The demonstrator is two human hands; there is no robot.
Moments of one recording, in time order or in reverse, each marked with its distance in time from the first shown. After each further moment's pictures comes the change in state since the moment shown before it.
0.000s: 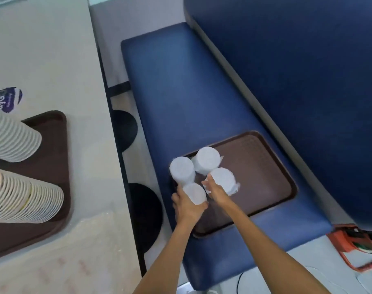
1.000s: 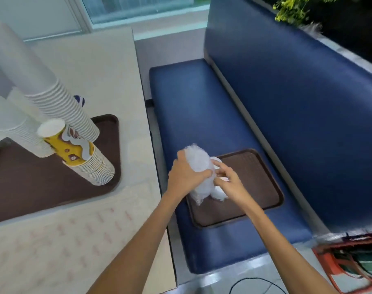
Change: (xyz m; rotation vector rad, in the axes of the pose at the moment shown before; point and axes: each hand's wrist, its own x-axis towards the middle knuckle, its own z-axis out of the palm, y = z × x) left_hand -0.131 0.072 -0.131 -0.007 0.142 0.333; right_hand -0.176 -0.069 -0.014 -0.215 -0.048 -0.567
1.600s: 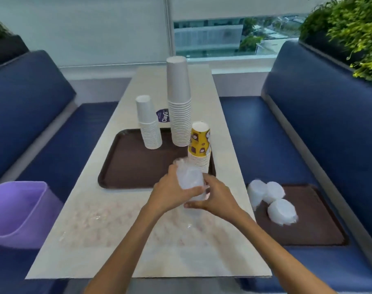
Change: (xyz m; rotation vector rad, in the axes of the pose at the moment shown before) left_hand -0.142 -0.155 -0.243 0.019 0.135 -0.054; right_hand -0.088 -0.110 0.261 -0.532 -0.256 -0.363
